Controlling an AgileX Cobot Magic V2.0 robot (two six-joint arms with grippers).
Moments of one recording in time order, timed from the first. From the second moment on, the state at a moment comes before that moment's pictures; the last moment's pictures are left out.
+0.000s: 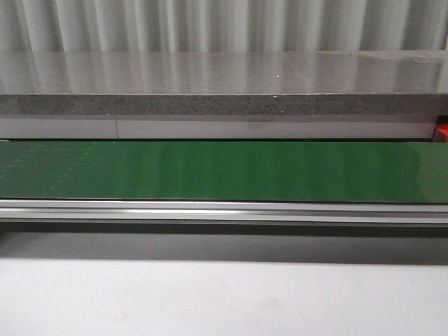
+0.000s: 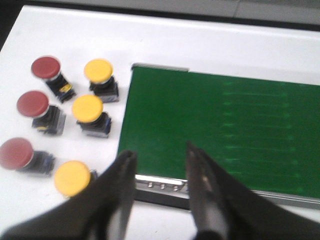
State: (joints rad) left arm 0.10 0.98 -0.85 -0.09 0.70 0.02; right arm 0.03 0.34 -0.42 0.11 0.61 -0.12
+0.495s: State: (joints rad) left arm 0.31 1.41 -1.04 -0.09 0.97 0.01; right arm 0.03 0.34 -0.42 0.11 0.61 -0.12
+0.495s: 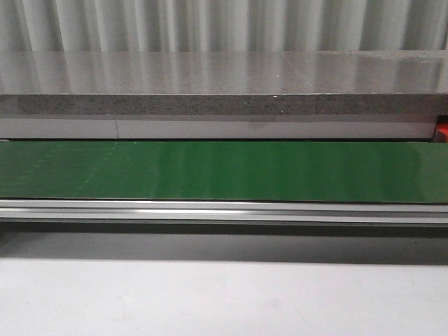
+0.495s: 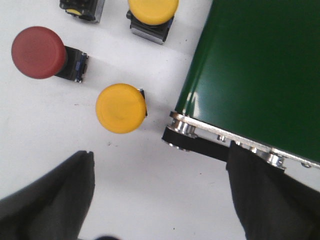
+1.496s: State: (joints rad) left arm 0.38 1.84 -1.14 -0.07 0.90 -0.09; right arm 0.03 0.34 -0.42 0.11 0.61 -0.12
